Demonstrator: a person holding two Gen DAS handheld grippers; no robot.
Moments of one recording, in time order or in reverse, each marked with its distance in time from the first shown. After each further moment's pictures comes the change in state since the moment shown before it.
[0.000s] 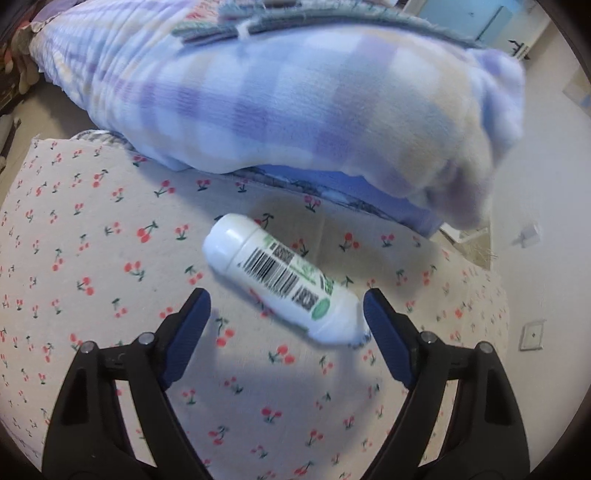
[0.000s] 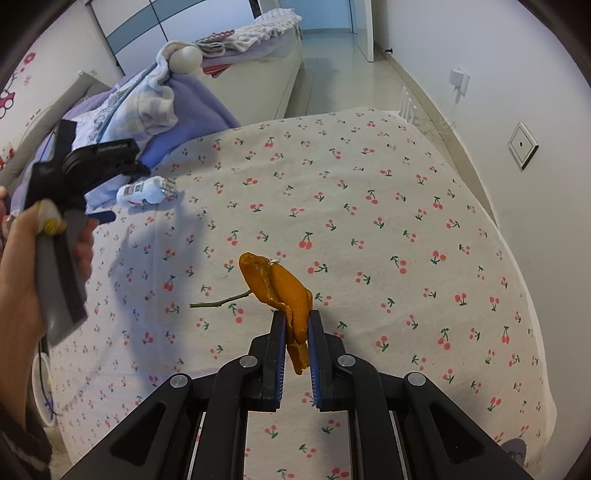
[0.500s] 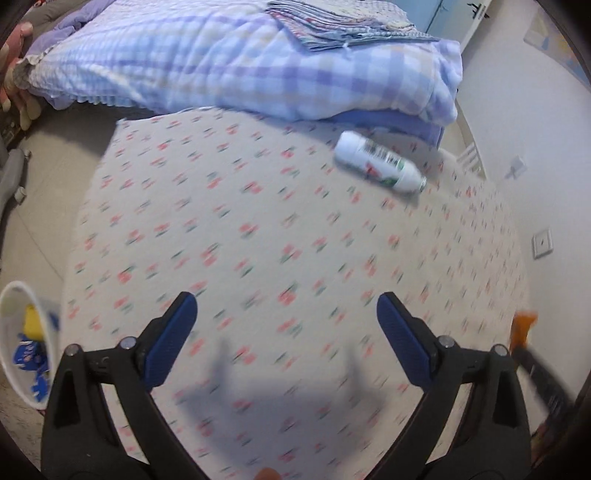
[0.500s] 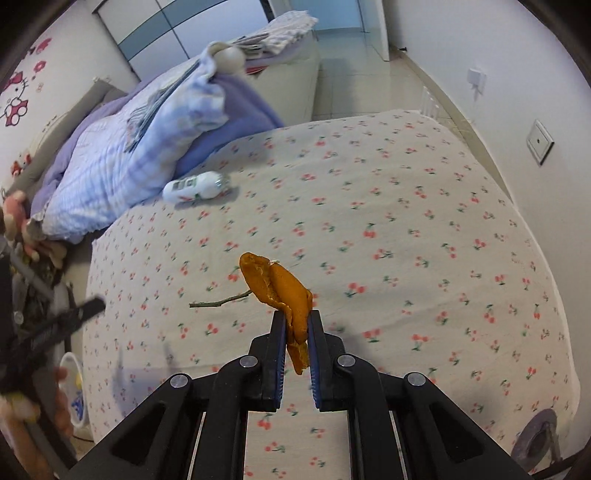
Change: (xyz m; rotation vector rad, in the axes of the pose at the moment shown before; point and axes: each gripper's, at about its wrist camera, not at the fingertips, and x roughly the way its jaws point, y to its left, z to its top) left arm -0.101 0.110 -0.077 0.194 -0.005 -0.008; right arm -0.019 0.045 -0.010 0.015 -0.012 0.085
